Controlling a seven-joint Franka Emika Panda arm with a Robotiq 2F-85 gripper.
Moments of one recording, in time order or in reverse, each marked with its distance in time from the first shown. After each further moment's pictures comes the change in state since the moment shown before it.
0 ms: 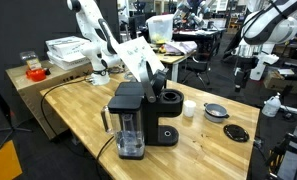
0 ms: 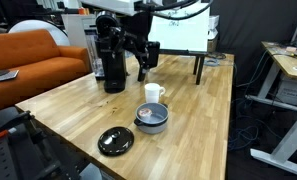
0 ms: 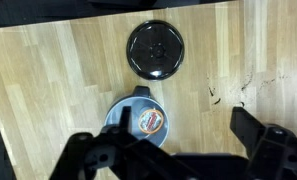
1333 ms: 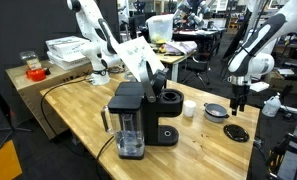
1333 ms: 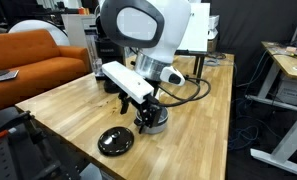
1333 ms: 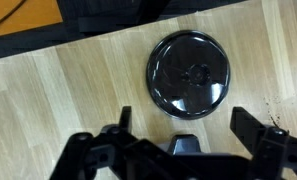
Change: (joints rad) arm -0.129 0.417 0.082 0.110 0.095 0.144 -0.029
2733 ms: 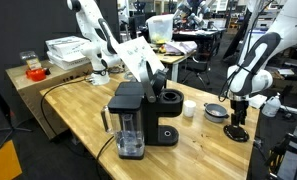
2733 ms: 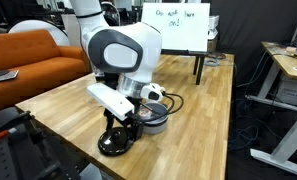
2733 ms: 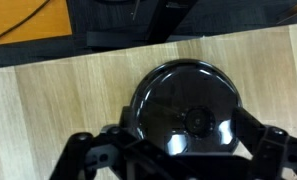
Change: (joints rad) arm -0.003 0.114 0.085 -0.059 -0.155 0.141 0.117
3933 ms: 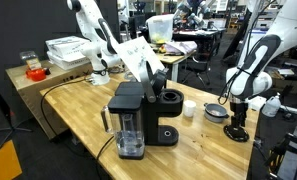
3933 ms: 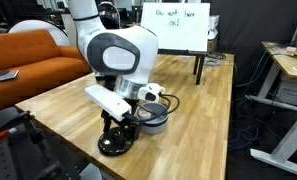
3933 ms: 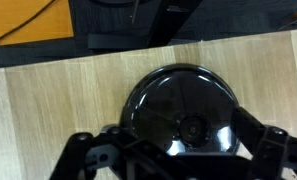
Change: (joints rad) arm 0.000 0.015 0.016 -0.005 -0.042 0.009 0.035
